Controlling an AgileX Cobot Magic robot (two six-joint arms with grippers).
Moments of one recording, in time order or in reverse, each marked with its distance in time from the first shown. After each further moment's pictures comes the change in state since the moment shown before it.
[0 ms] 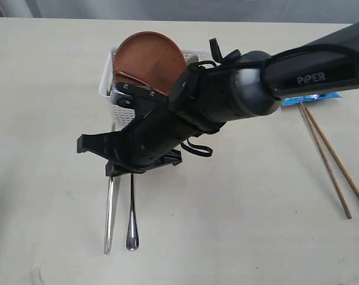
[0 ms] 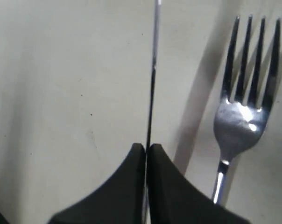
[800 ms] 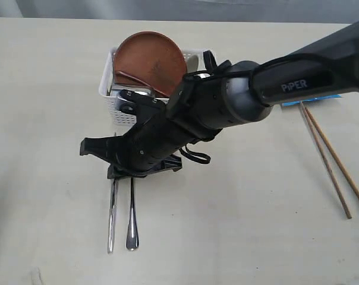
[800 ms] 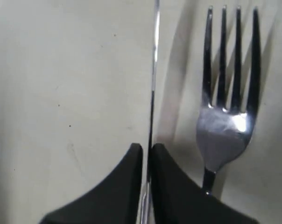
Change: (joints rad) left arm 0.000 0.000 0.000 0.000 0.000 0.000; right arm 0.000 0.041 0.000 0.055 -0.037 -0.004
